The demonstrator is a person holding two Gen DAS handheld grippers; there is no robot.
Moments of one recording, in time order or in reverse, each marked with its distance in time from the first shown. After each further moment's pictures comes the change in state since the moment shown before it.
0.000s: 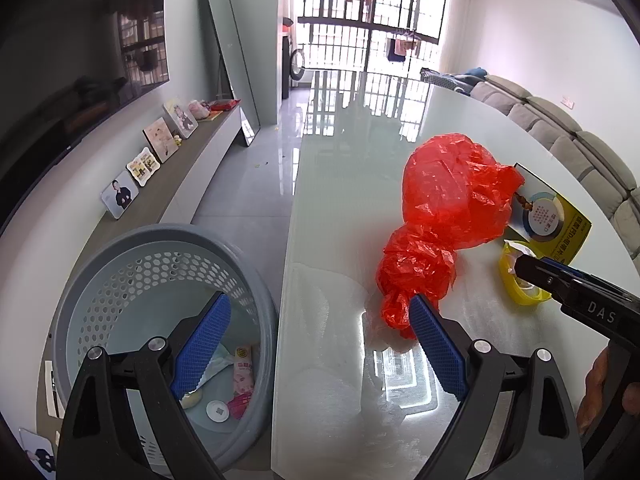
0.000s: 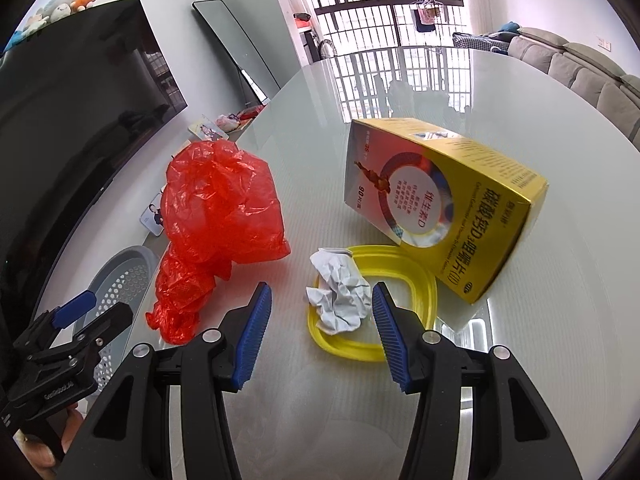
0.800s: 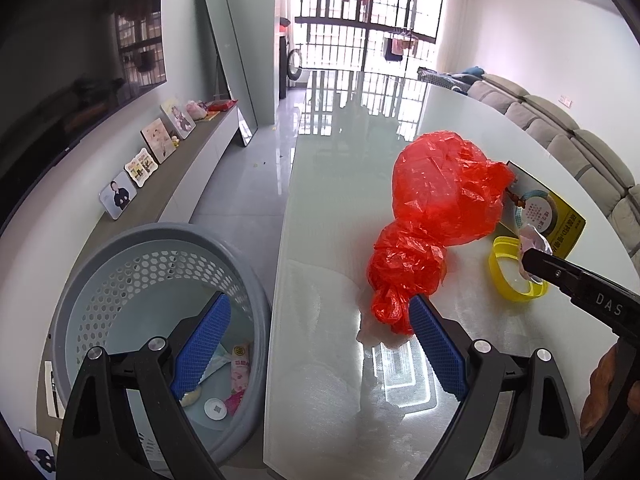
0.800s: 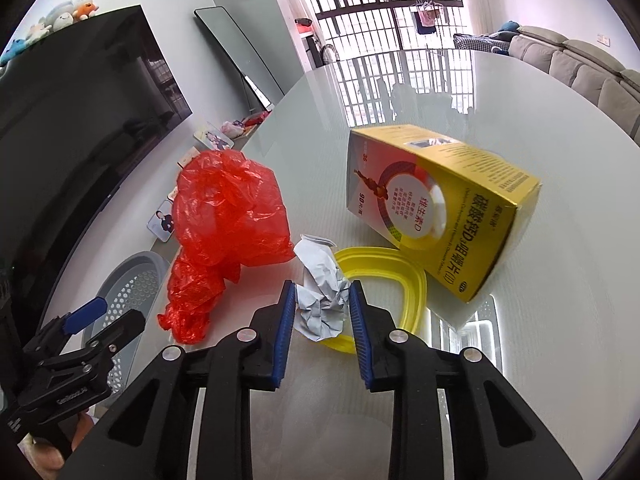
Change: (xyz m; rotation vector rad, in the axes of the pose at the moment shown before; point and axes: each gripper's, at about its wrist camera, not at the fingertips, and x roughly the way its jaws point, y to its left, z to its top) left arm -0.005 -0.008 -0.003 0.009 -0.001 -0.007; right arm -0.018 -0.005 -0.006 0.015 -0.032 0.030
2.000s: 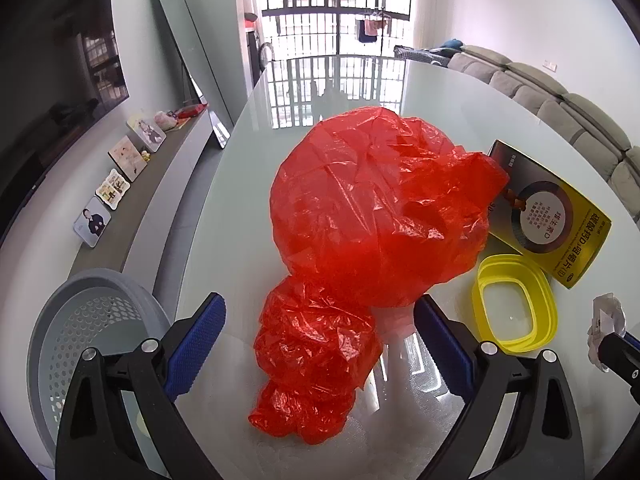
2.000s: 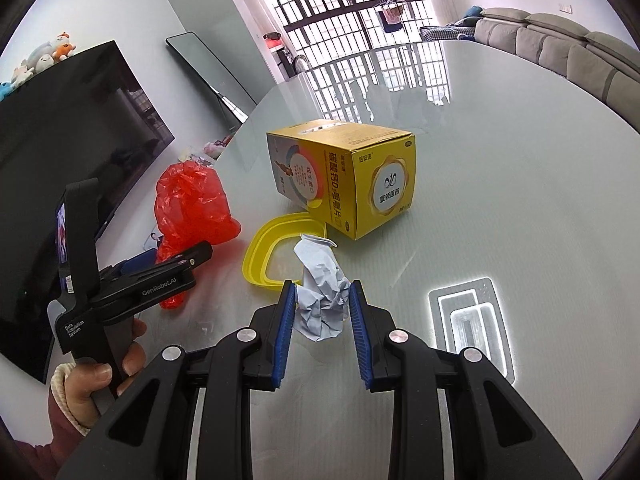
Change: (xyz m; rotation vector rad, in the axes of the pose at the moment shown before) left arm 0.063 -0.068 0.032 0.119 0.044 -0.012; right arm -0.050 -0.051 -0.037 0.125 -0.030 -0.013
